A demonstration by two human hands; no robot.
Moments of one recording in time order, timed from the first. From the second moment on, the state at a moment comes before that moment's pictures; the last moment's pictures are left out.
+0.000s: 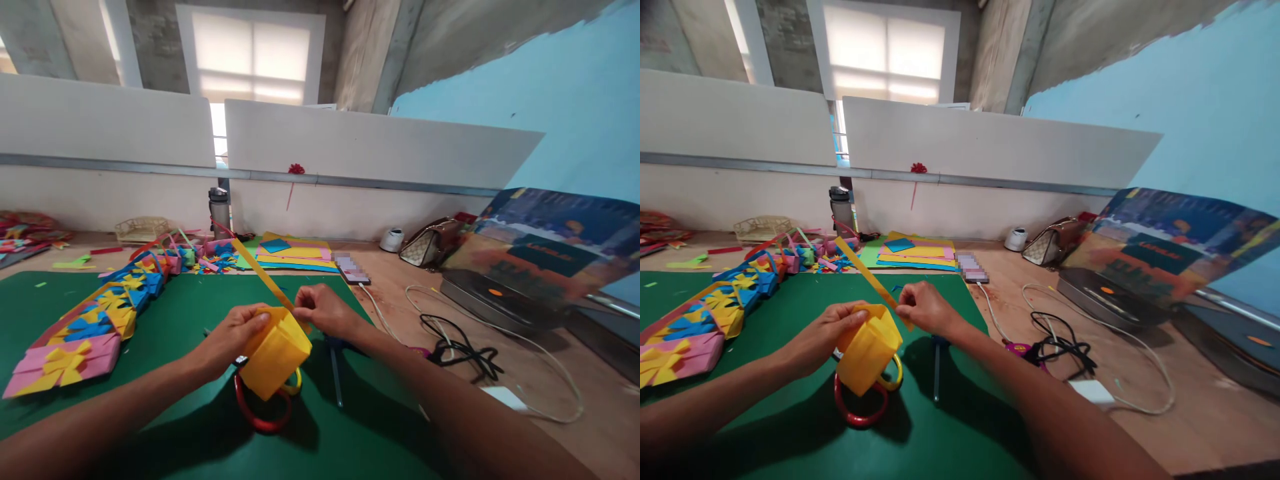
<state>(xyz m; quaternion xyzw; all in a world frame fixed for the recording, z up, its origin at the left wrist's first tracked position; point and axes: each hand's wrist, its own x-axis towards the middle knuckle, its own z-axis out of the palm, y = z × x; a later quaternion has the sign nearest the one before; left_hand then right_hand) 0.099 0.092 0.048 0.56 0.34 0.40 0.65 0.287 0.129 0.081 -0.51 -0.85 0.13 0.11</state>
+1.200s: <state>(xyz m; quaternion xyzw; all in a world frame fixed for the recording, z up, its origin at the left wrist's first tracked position) 0.107 0.055 0.037 0.73 0.22 0.43 0.48 0.315 0.079 0.077 -0.27 -0.89 -0.18 0.32</state>
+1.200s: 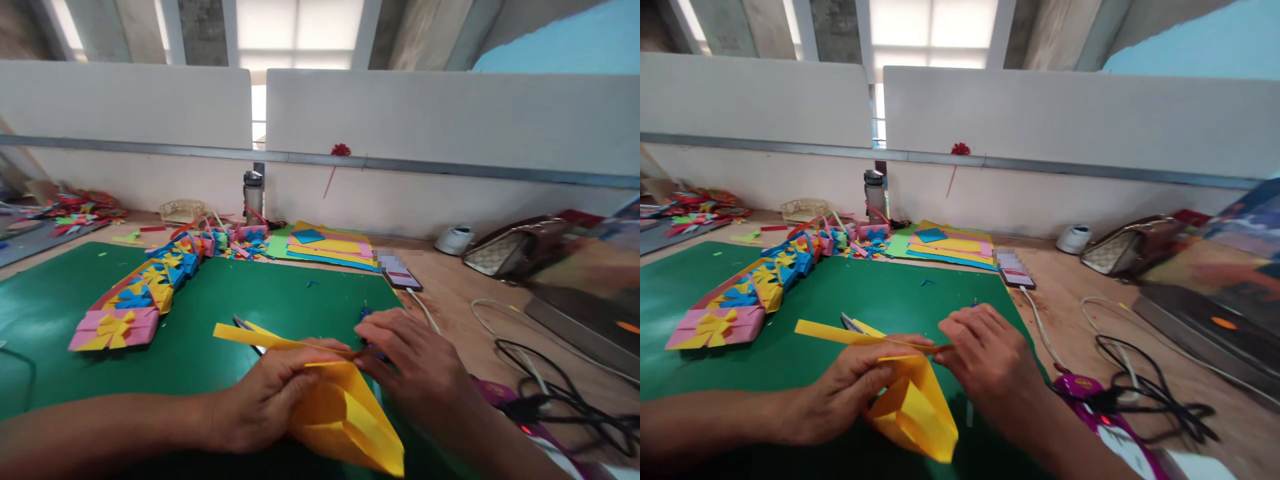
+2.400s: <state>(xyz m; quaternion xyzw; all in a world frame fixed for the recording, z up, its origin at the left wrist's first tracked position) 0.142 0.055 0.072 0.56 0.40 0.40 0.60 0.313 0.057 0.094 -0.44 -0.67 0.31 0.51</state>
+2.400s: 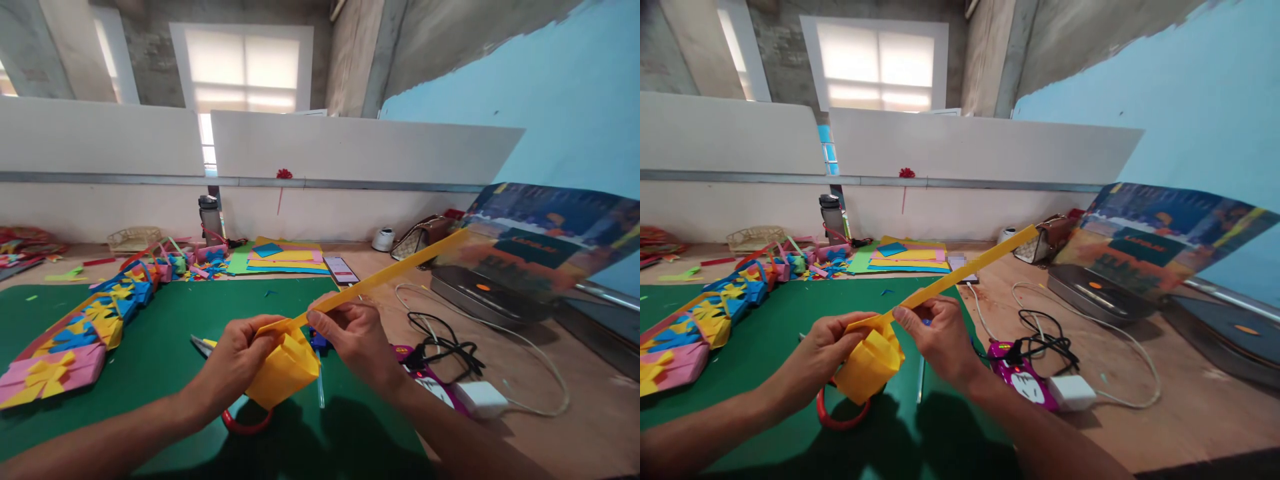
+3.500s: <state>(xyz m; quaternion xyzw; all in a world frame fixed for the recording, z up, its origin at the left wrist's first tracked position) 0.145 0.056 0.067 0.62 0.35 0.36 0.60 0.320 0.048 0.099 -0.42 -0.77 0.20 0.43</state>
